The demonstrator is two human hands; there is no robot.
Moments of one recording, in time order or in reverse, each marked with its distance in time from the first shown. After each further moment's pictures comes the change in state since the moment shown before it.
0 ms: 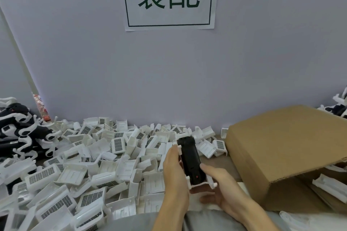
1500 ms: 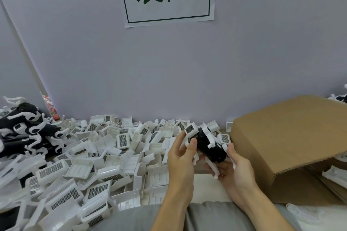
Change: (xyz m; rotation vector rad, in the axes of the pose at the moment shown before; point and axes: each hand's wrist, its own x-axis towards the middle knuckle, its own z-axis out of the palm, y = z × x) left_hand -0.007 0.001 0.000 0.063 -0.207 0.107; right_hand 0.010 0.002 -0.009 0.414 0.243 -0.211
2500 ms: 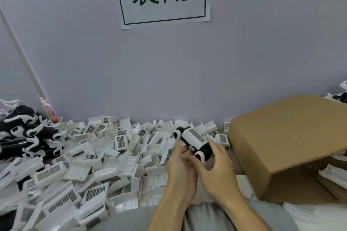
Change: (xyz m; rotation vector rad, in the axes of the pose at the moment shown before) left_hand -0.003 0.007 0.005 -0.391 -0.011 -0.325; right_hand -0.003 0.022 0.015 -0.824 0.002 -0.567
